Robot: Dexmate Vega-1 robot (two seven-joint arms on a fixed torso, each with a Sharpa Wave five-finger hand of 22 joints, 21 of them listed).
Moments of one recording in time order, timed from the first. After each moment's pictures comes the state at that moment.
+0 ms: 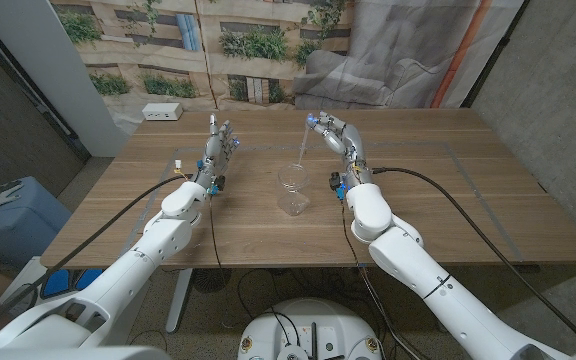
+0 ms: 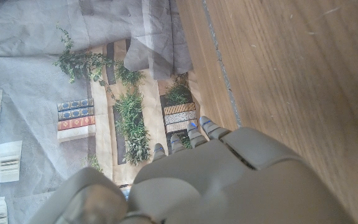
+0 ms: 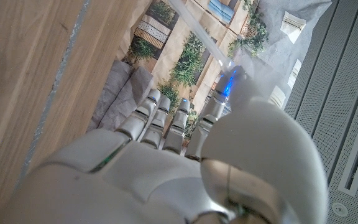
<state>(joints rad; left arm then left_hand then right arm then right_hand) 0.84 0.51 0.37 -1.30 -0.65 -0.29 -0.03 0.00 0.06 -0.21 0.16 0.32 -0.17 -0.22 0.20 0.21 -0.14 -0.15 0.21 0.20 -0.06 -0.04 0.19 0.20 -0.05 -0.03 0.22 0.20 -1.01 -0.35 -0.54 -1.89 0.18 0.04 -0.48 1.04 0.05 0.32 -0.17 0.24 0.98 -0.21 0.55 0.21 0.40 -0.08 0.23 0.23 0.21 -0.04 0.36 0.31 0.36 -0.02 0.20 0.17</state>
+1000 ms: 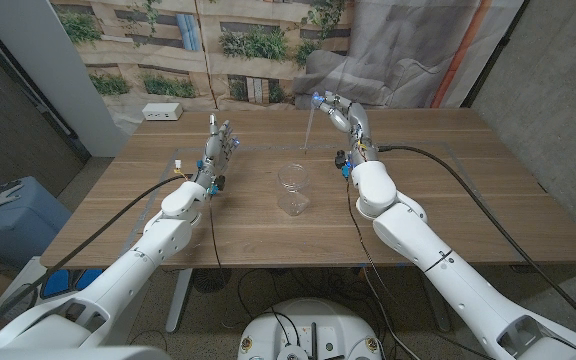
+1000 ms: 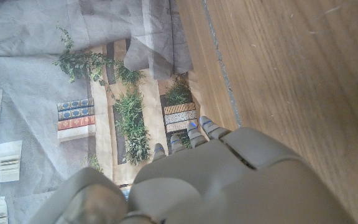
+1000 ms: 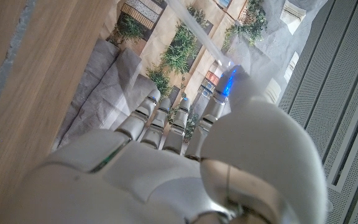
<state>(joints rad) 0.84 0.51 0.37 -1.30 -0.65 -0.29 -0.03 0.00 0.06 -0.21 0.16 0.32 -0.17 -0.22 0.20 0.21 -0.14 -0.15 0.21 0.20 -0.06 -0.04 0.19 0.20 -0.05 -0.03 0.22 0.20 -0.90 -0.36 -0.53 -1.85 0.19 0.02 -0.48 1.04 0.05 0.32 -0.17 0.26 1.00 -0.18 0.55 0.21 0.41 -0.07 0.23 0.23 0.21 -0.04 0.36 0.31 0.36 -0.02 0.20 0.17</state>
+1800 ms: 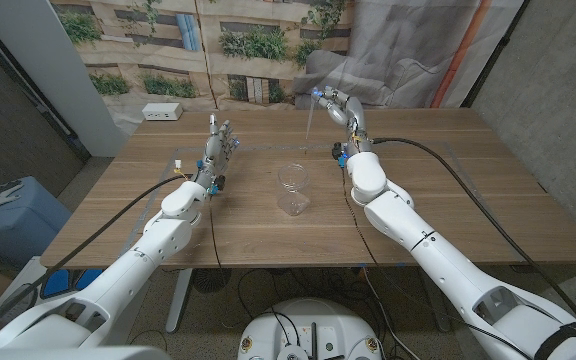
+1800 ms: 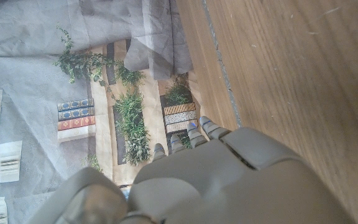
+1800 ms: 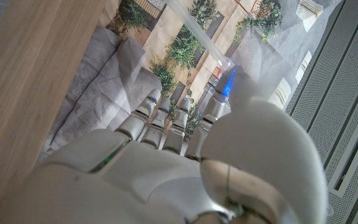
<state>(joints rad) 0.84 0.51 0.37 -1.30 -0.65 -0.29 -0.03 0.00 0.06 -0.21 0.16 0.32 -0.17 -0.22 0.20 0.21 -0.14 -0.15 0.21 0.20 -0.06 -0.04 0.19 0.20 -0.05 -0.03 0.22 0.20 -0.78 -0.30 -0.55 -1.63 0.16 0.12 -0.48 1.04 0.05 0.31 -0.16 0.27 0.99 -0.19 0.55 0.21 0.41 -0.07 0.23 0.22 0.21 -0.04 0.36 0.31 0.36 -0.02 0.20 0.17</state>
